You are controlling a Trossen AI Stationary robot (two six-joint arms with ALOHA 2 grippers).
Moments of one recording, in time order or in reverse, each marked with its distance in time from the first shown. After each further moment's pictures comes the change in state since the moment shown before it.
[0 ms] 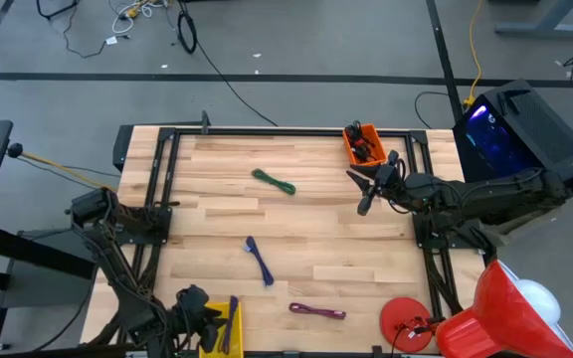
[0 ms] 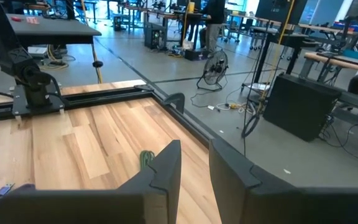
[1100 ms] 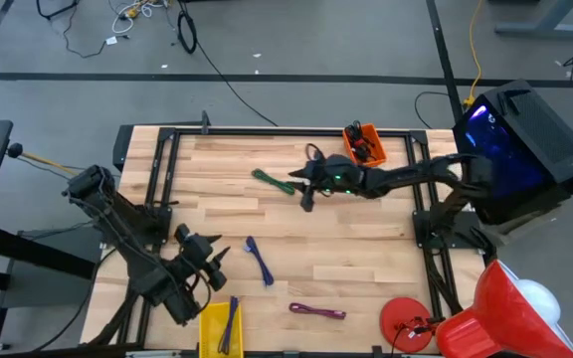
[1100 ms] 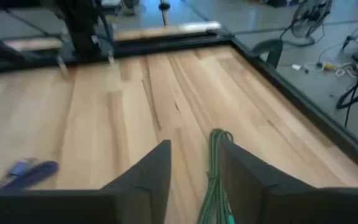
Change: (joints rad) left arm 0.236 -0.193 0.000 -0.604 -0.297 0.410; right arm -0.308 0.861 0.286 0.374 -0.635 0.008
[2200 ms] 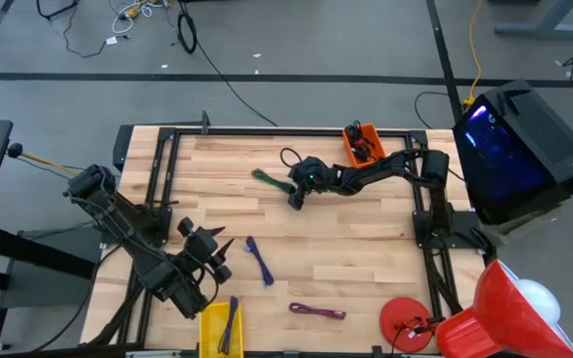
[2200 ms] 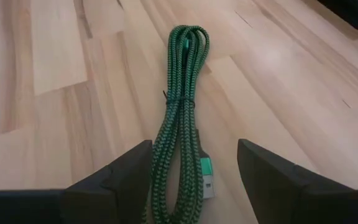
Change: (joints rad) left arm 0.053 0.001 0.000 0.002 -0.063 0.094; right arm -0.067 0.324 0.144 -0.096 0.035 0.052
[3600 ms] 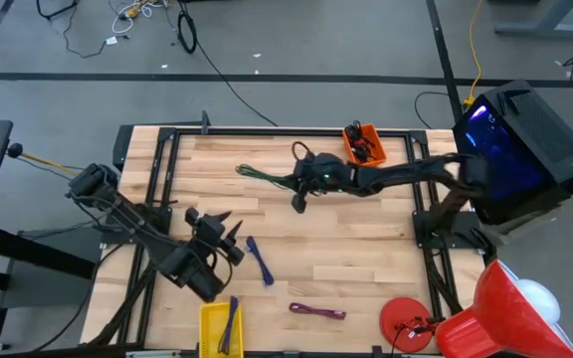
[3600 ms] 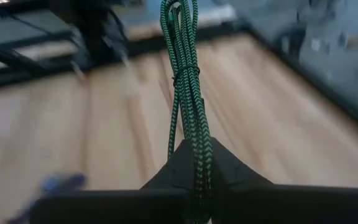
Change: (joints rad) left arm 0.147 0.000 0.000 0.055 -0.095 -0.033; right arm 0.114 -0.328 -0.002 -0.078 -0.038 0.042
